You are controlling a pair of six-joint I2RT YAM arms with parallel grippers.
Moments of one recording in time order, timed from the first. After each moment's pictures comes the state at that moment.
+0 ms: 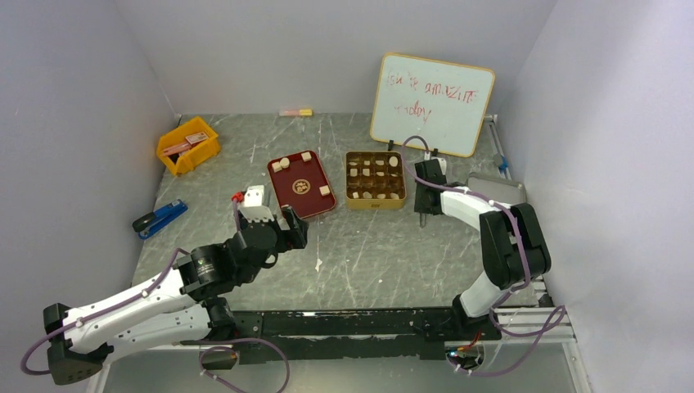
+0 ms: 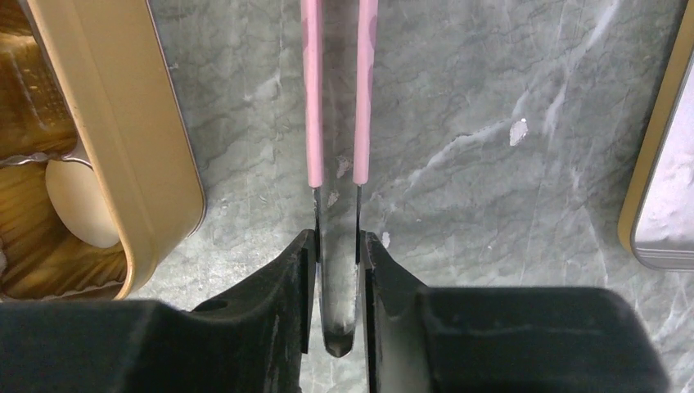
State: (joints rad) left arm -1.08 0.74 0.73 -0.49 -0.70 -0.81; right arm 0.26 1.62 0.87 -0.26 0.27 0.33
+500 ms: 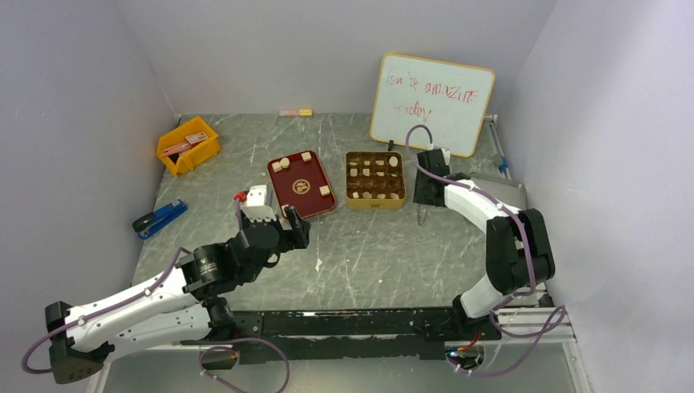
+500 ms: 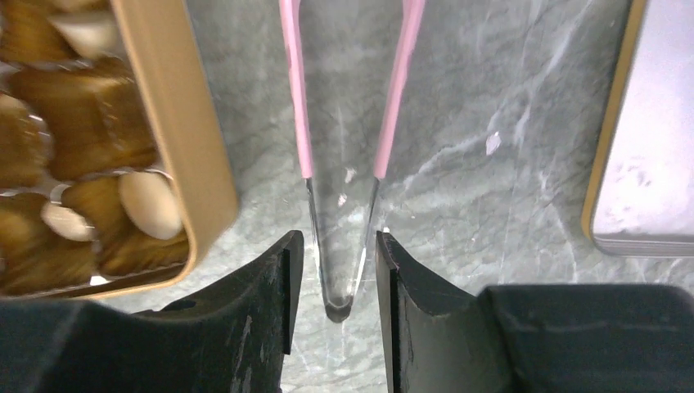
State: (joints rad) left arm -1.08 0.75 0.73 -0.48 -0.70 -0.81; right arm 0.26 1.58 0.95 -0.36 0.27 0.36
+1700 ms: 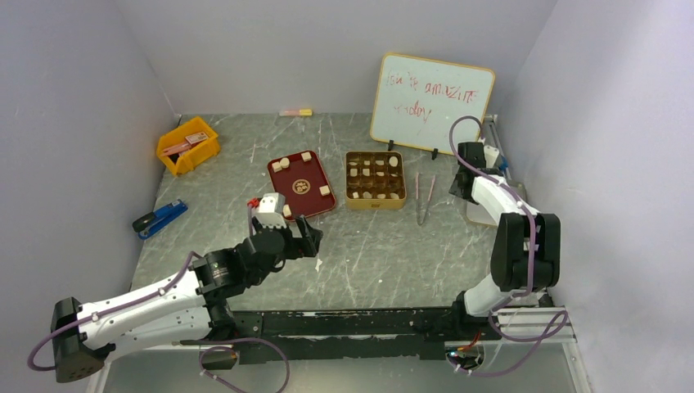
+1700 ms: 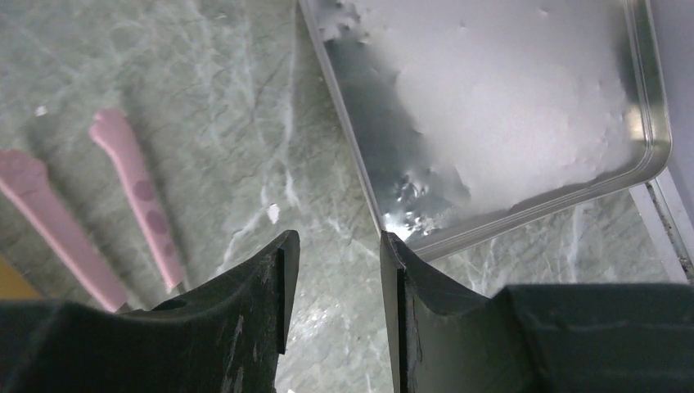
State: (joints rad) left arm -1.08 0.77 0.60 -0.29 -0.58 -0.81; right arm -0.01 1.55 1.01 -0.42 0.39 0.40
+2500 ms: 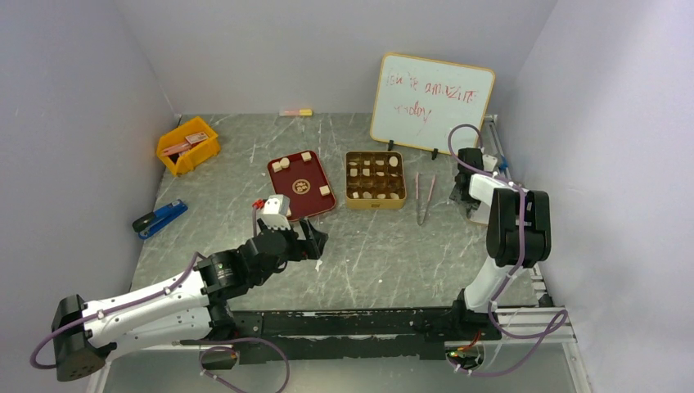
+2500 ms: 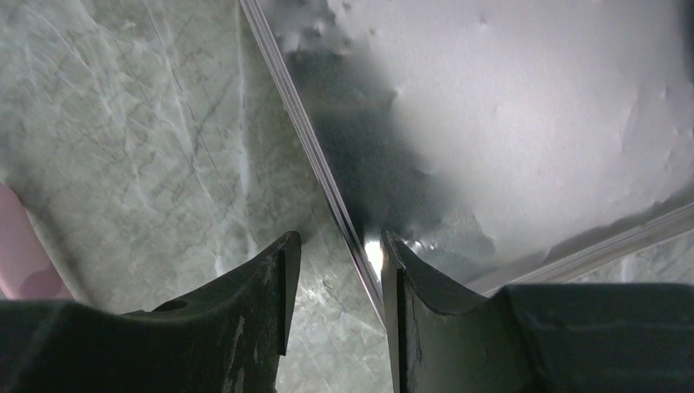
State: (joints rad) left arm -1.08 0.78 0.56 -0.21 -0.52 -0.81; right arm -0.08 1.76 1.00 -0.30 0.38 0.40
